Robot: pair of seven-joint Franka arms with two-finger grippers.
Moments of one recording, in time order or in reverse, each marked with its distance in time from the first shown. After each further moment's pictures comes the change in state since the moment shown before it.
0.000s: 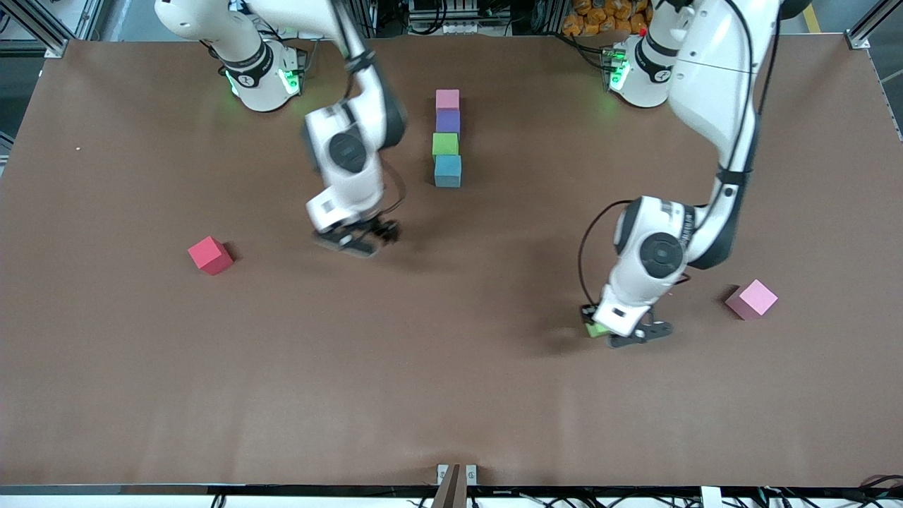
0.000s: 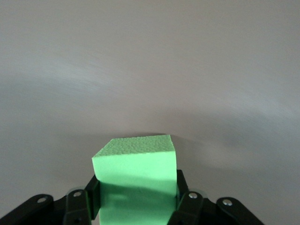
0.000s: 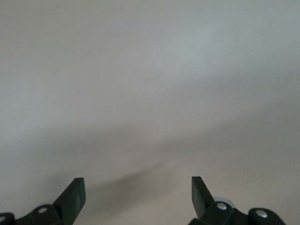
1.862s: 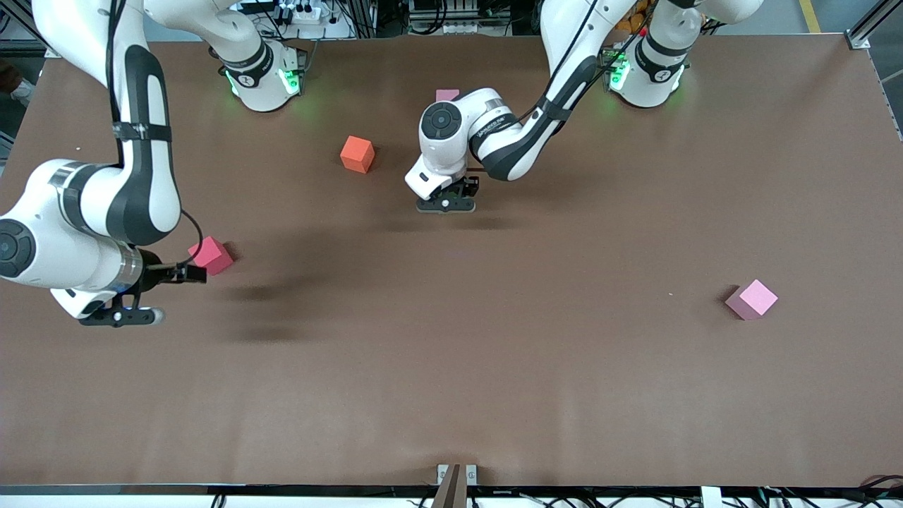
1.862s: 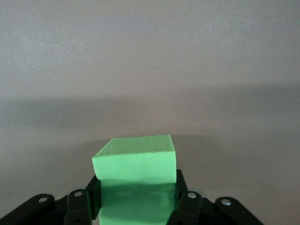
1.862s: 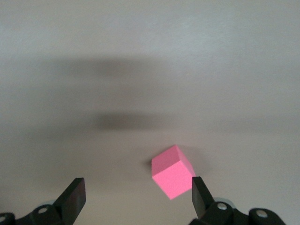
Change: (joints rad) left arm -0.275 -0.014 -0.368 -0.042 0.151 -0.119 -0.483; right arm -0.603 -0.016 0.001 0.361 0.000 -0.520 -0.898
